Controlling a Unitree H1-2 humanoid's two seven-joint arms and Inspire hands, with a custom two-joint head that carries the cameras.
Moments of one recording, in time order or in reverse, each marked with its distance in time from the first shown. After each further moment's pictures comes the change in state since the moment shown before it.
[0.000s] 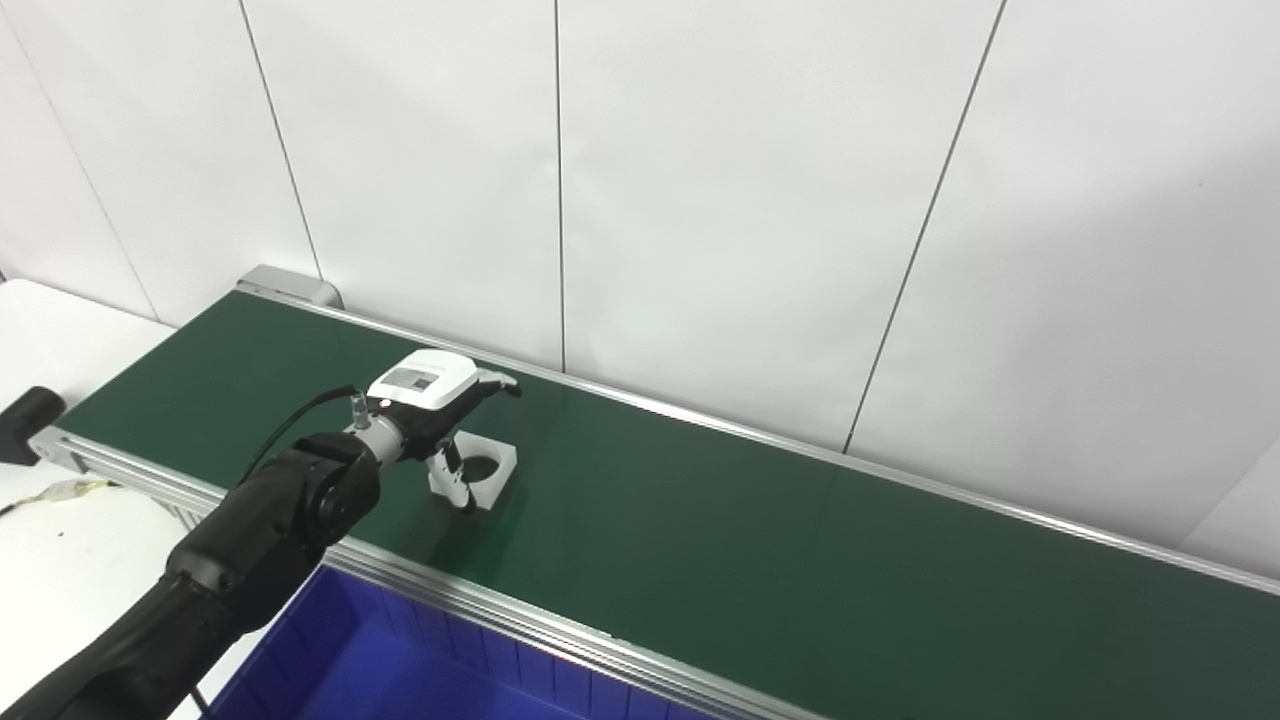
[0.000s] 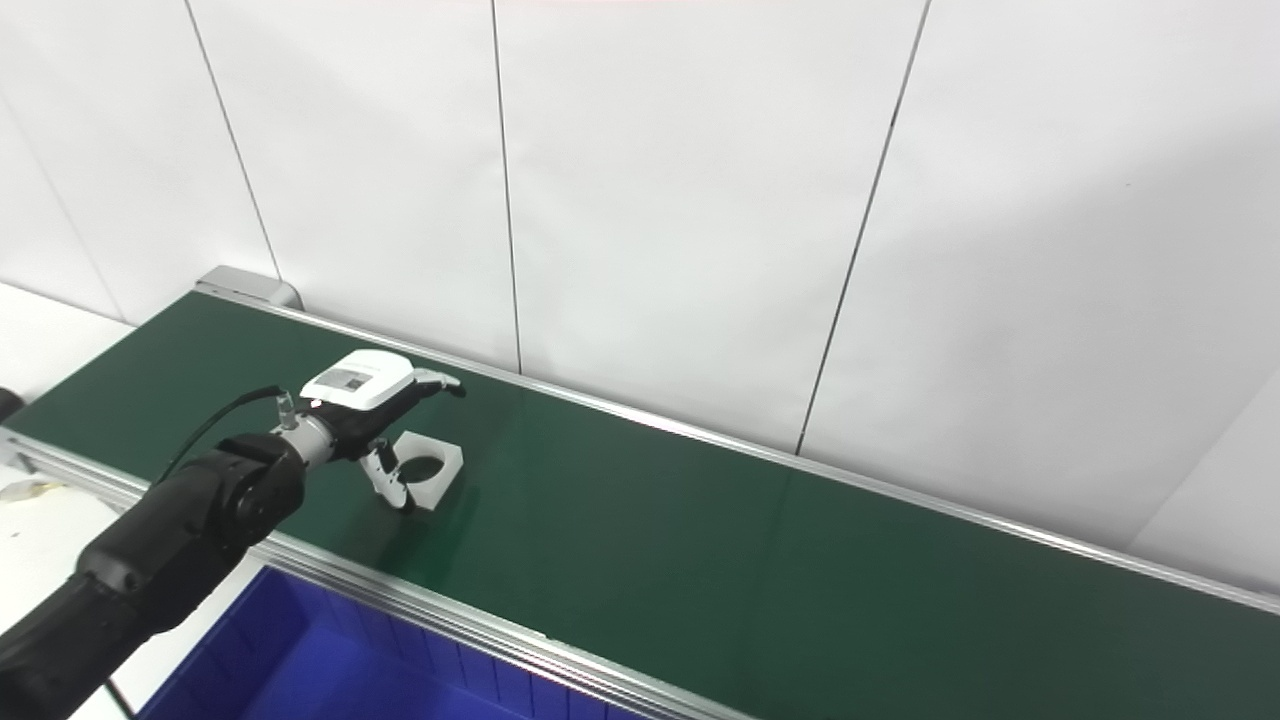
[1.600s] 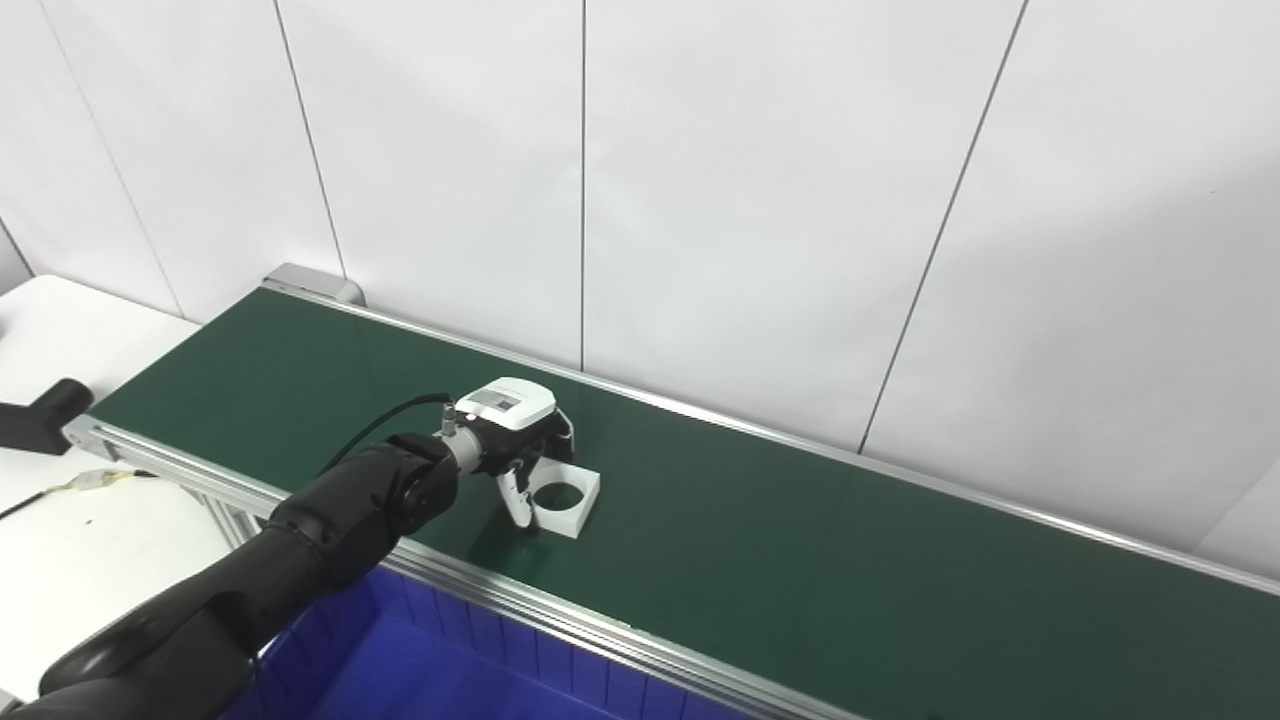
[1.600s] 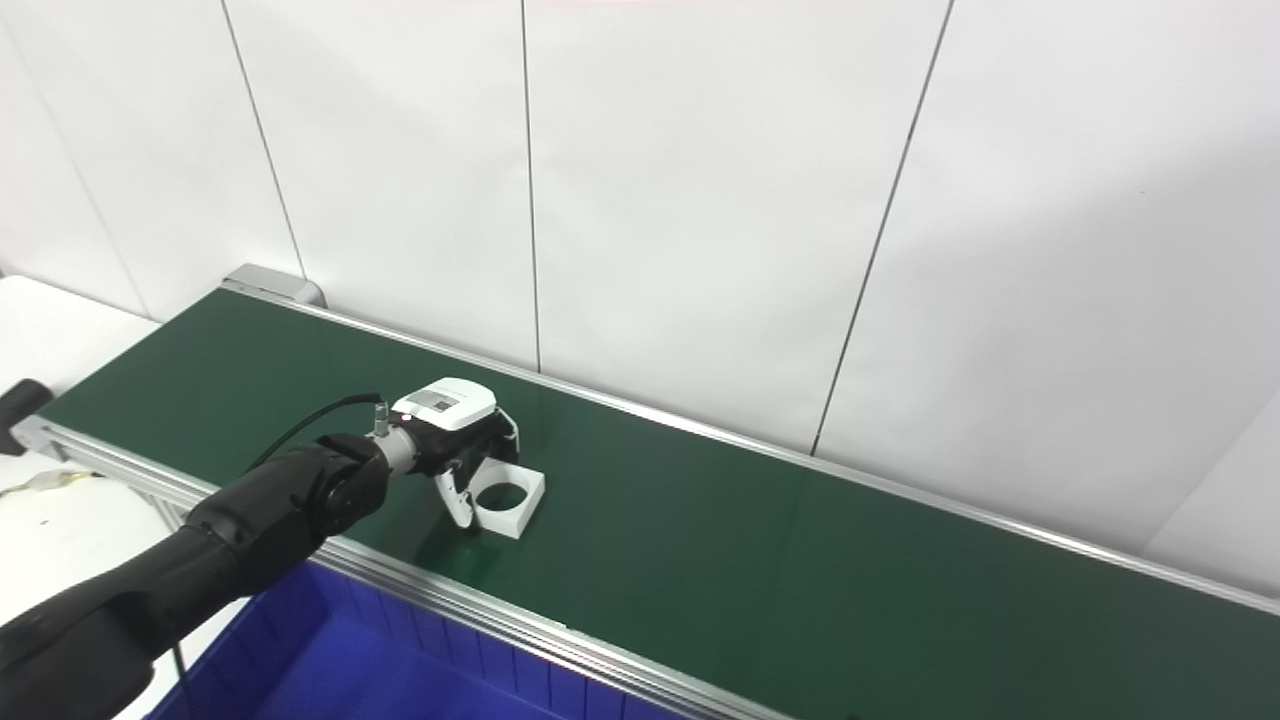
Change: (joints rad) left arm -0.171 -0.041 -0.279 0.237 -0.089 -0.080 0.041; right arm 0.026 0.015 0.001 -0.050 0.004 -0.005 0.003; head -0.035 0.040
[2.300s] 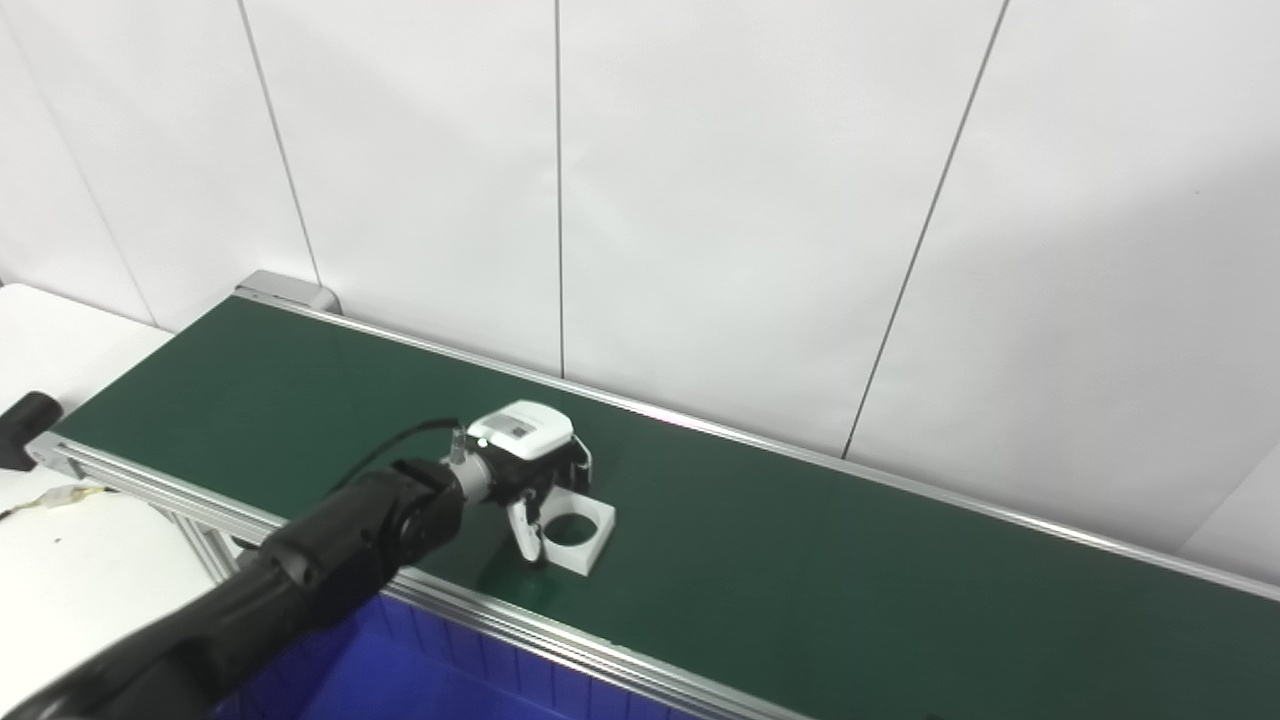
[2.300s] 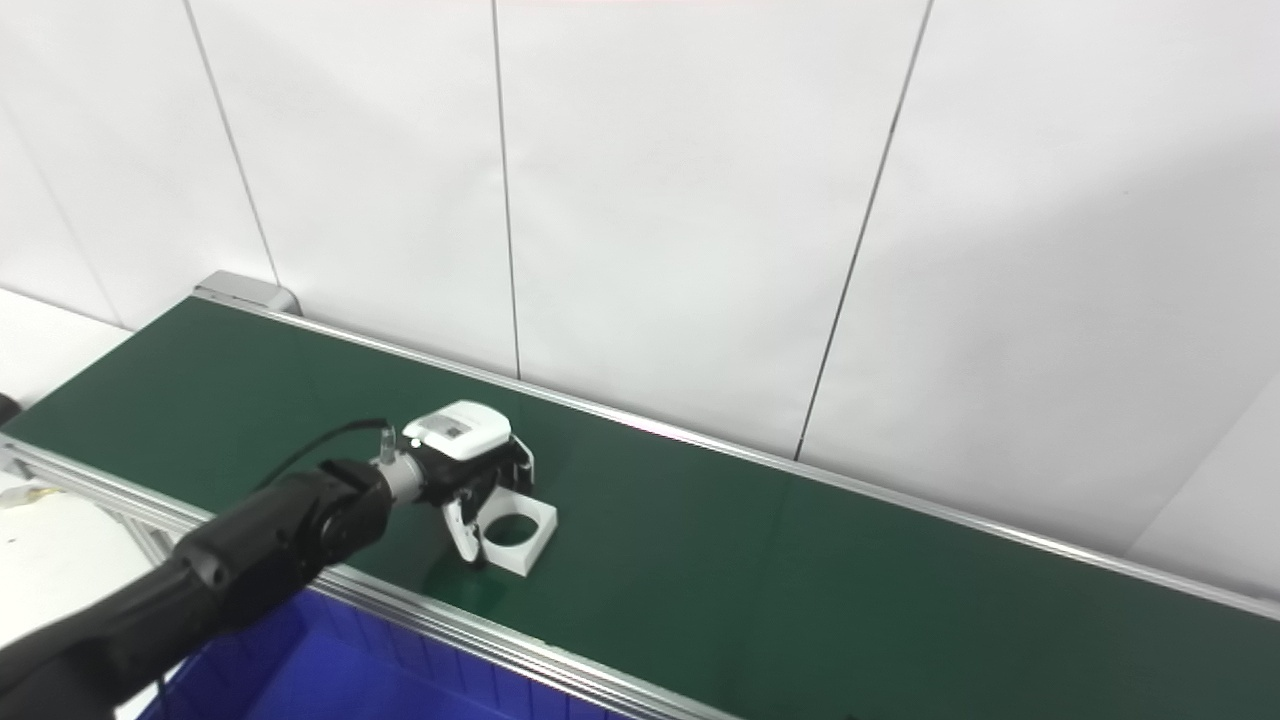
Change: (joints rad) left arm 0.135 0.000 0.032 -0.269 -0.009 0.043 -0.053; right arm 0.008 -0.002 -0.003 -0.003 0.005 0.000 0.003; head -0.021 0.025
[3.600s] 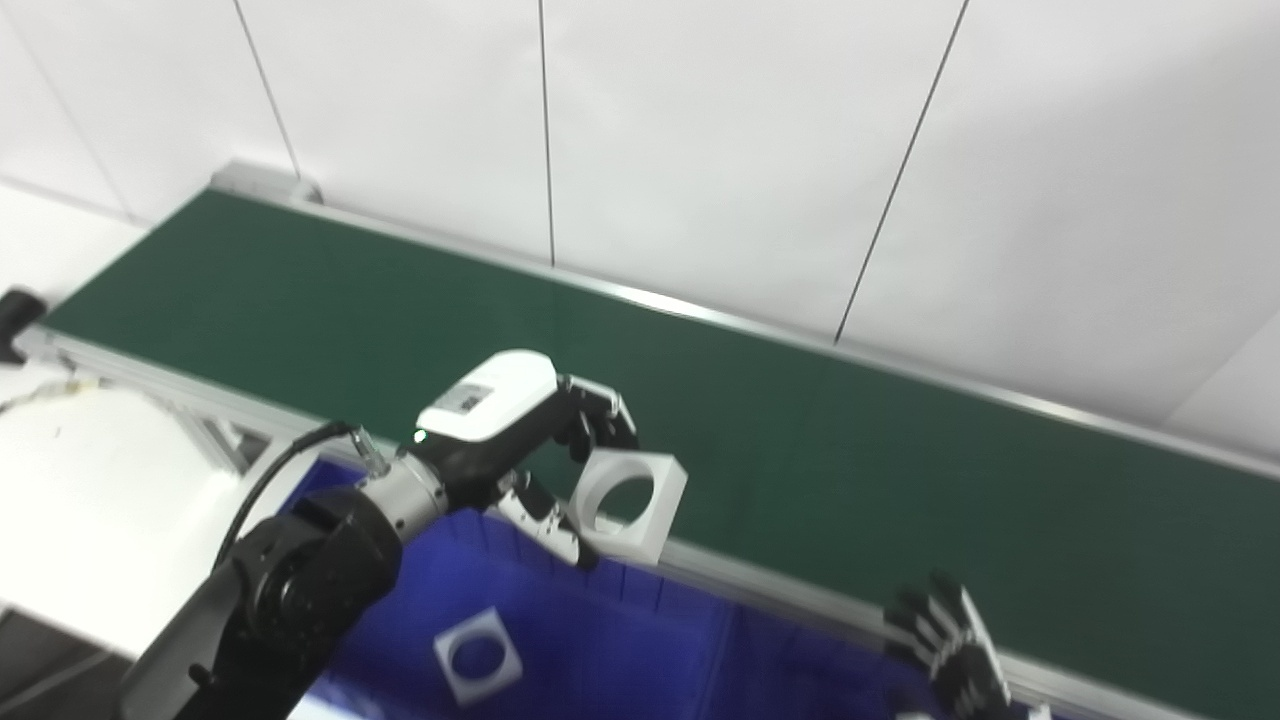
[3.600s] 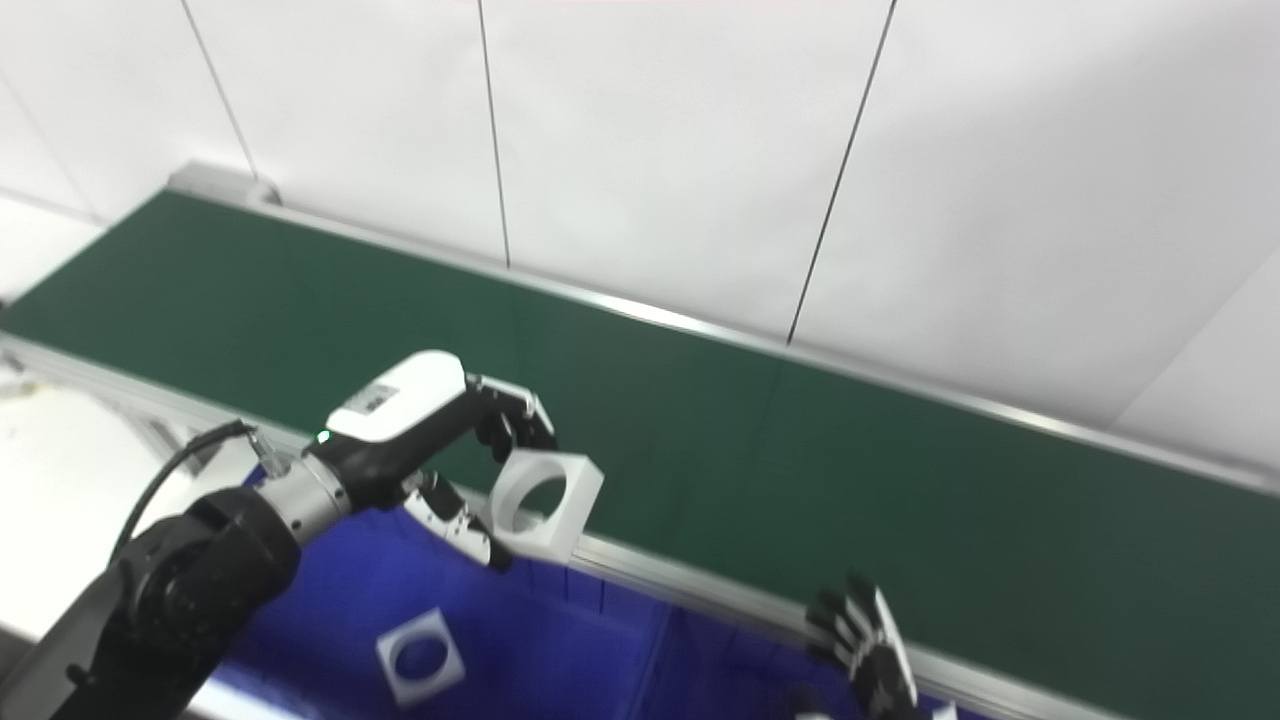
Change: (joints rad) left arm 0.472 -0.198 0.318 -0.943 -0.102 0.280 -0.265; right arm 0.025 -0.039 -0.035 -0.203 0.029 0.106 0.050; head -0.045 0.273
